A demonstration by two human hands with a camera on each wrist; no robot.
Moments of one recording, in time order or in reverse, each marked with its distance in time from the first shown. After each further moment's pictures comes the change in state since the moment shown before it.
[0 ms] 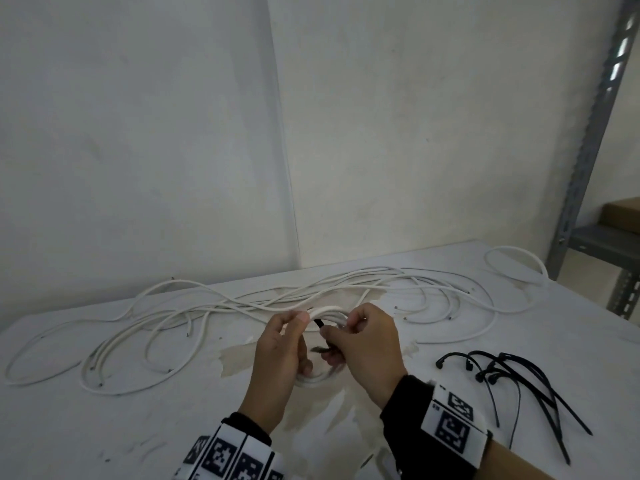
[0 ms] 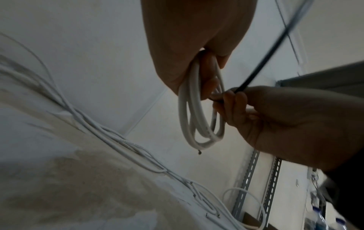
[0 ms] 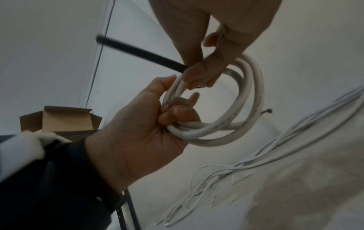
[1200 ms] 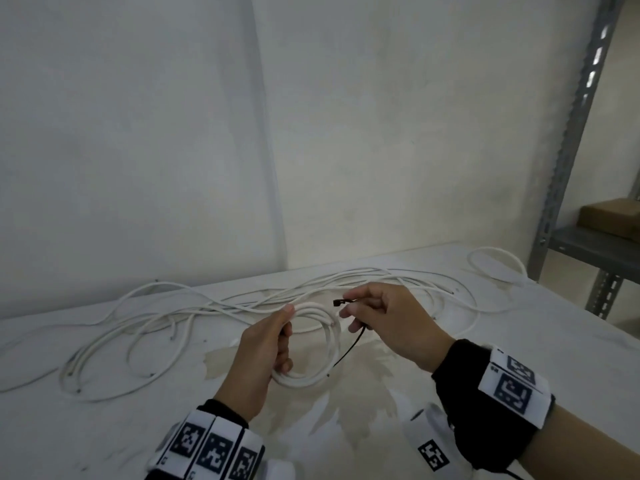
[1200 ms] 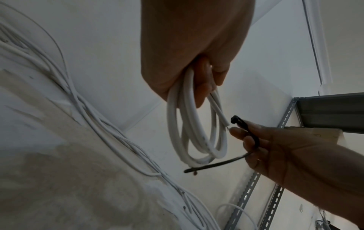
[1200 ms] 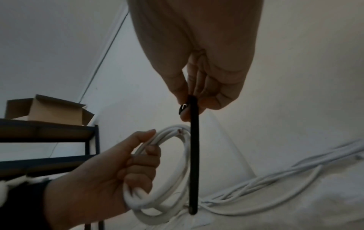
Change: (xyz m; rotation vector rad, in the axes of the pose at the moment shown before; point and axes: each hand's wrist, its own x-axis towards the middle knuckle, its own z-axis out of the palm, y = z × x) left_hand 0.007 0.017 0.002 0.035 -0.063 -0.144; right_hand 0.026 -0.028 -0.059 -0.305 -0.276 -0.147
